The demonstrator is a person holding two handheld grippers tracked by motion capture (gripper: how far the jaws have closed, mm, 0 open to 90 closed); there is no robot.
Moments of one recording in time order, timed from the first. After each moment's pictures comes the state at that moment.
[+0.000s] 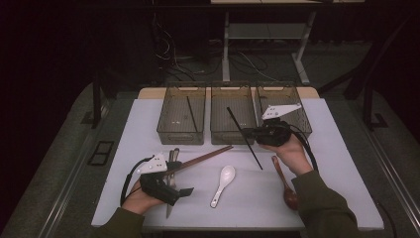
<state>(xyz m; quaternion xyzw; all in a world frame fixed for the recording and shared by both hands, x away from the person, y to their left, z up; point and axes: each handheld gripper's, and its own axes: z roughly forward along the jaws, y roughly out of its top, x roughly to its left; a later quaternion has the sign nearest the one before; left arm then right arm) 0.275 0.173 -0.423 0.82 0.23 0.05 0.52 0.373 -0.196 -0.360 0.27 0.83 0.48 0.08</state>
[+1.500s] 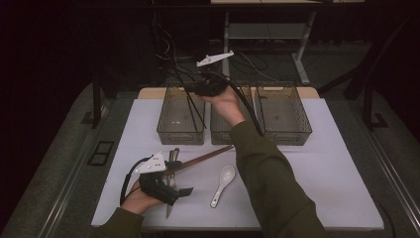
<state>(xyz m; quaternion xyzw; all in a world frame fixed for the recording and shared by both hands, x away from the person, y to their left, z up) 0.275 0.174 -0.421 0.82 0.23 0.05 0.53 0.476 -0.035 -0.282 0.27 0.81 0.52 0.08</state>
